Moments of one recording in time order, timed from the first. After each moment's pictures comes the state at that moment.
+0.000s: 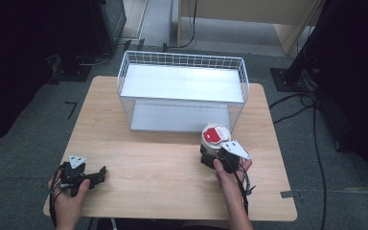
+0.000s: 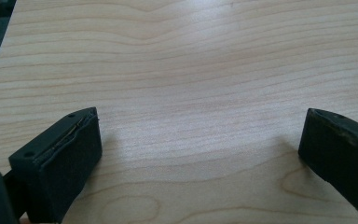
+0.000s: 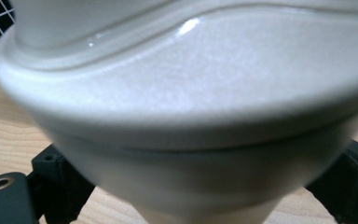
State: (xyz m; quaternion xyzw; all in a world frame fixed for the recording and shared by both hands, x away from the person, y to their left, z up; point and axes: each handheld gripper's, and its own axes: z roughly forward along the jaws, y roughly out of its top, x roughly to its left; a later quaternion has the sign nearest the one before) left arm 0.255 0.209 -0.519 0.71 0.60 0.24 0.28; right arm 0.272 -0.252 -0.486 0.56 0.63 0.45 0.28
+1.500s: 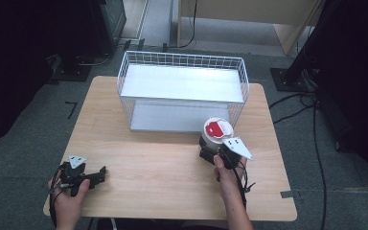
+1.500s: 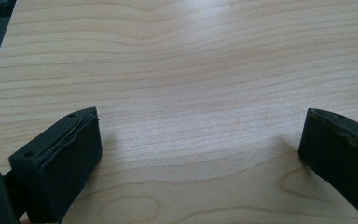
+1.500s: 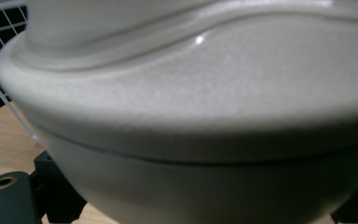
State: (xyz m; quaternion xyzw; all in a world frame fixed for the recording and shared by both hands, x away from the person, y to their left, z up) left arm 0.255 0.210 -0.519 0.71 0.59 0.24 0.28; right arm 0.270 -0.245 -0.458 0.54 0.58 0.52 0.31
